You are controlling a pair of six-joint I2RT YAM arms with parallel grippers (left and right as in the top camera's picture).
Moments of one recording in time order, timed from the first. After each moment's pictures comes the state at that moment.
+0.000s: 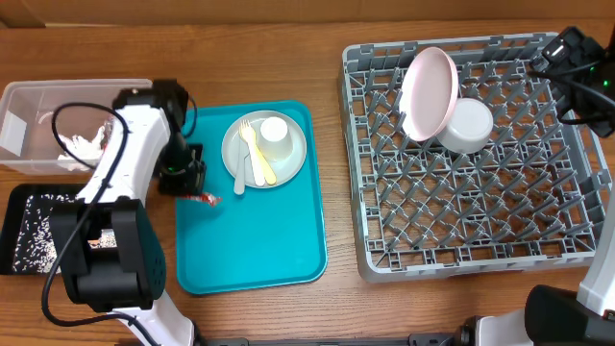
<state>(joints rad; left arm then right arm) 0.03 1.88 1.48 -1.34 0.05 -1.51 -0.20 1.64 2.09 -1.40 0.09 0.59</state>
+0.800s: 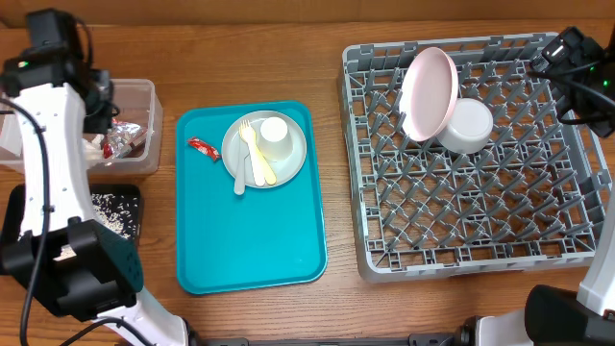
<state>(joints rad) 0.29 1.89 1.87 -1.15 -0.14 -1.25 -0.20 1.64 2.09 -1.40 0.09 0.59</state>
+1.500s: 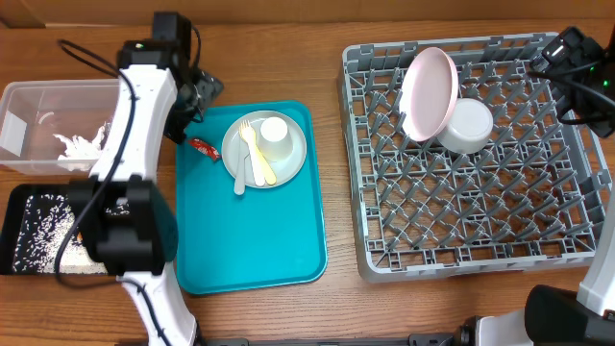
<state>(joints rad) -0.02 2.09 1.88 -1.16 -0.05 -1.02 -0.20 1.64 2.09 -1.40 0.09 0.59</state>
